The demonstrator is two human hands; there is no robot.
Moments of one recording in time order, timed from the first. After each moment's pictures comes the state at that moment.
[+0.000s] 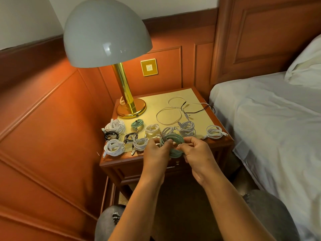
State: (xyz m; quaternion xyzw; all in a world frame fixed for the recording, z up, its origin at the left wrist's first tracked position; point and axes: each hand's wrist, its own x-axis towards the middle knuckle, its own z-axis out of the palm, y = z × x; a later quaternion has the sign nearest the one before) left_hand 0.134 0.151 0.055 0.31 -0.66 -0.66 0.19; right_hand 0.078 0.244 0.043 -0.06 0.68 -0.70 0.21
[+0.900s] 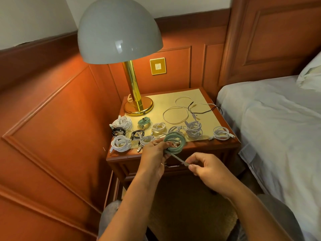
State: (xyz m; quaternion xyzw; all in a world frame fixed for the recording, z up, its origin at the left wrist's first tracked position) left_hand 0.136 0.130 0.054 0.34 -0.47 -0.79 0.18; right_hand 0.085 0.286 0.034 -0.28 0.81 -0.46 0.25
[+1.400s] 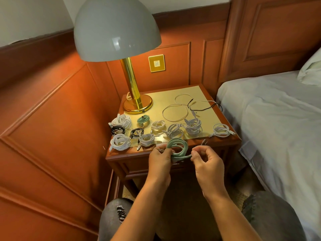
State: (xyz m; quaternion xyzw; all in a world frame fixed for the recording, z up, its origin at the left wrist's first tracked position) left_hand 0.137 0.148 0.022 0.35 -0.53 -0.75 0.19; right_hand 0.104 0.262 0.003 -0.09 0.73 -0.67 0.04
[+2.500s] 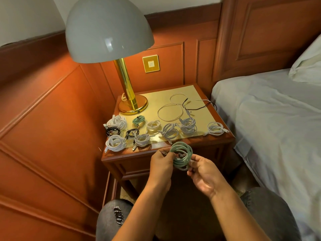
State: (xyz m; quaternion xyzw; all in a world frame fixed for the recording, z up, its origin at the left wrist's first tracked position) left_hand 0.139 0.167 0.018 0.33 -0.57 -0.74 0.16; right_hand 0.088 0.269 -0.002 0.08 0.51 -0.78 0.36
